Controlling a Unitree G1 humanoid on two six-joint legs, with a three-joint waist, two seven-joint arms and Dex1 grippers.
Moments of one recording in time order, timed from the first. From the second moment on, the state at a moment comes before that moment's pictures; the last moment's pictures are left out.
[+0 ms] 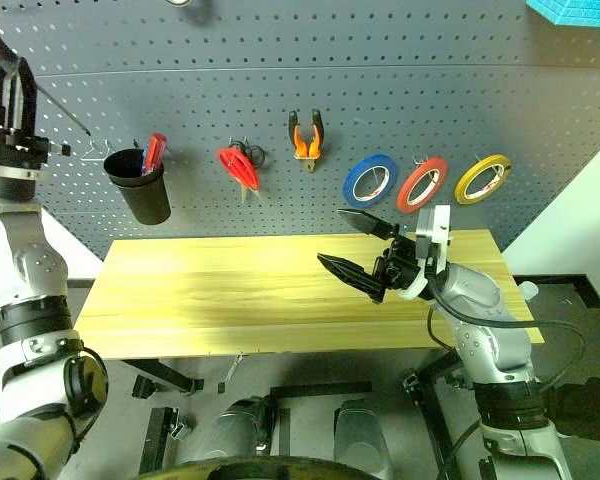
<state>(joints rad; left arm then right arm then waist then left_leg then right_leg) -0.65 0.47 0.48 0.40 -0.48 -0.41 -0.63 -0.17 -0.50 -0.06 -0.22 0.73 0.22 1.01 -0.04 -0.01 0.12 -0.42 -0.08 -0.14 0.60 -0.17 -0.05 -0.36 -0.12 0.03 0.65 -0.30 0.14</state>
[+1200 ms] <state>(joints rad) 0.12 0.58 0.22 -0.11 -0.55 -0.01 -0.88 0.01 -0.55 -0.04 -0.09 0.46 0.06 1.08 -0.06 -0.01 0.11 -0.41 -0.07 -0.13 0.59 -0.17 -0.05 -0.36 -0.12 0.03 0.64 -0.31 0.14</state>
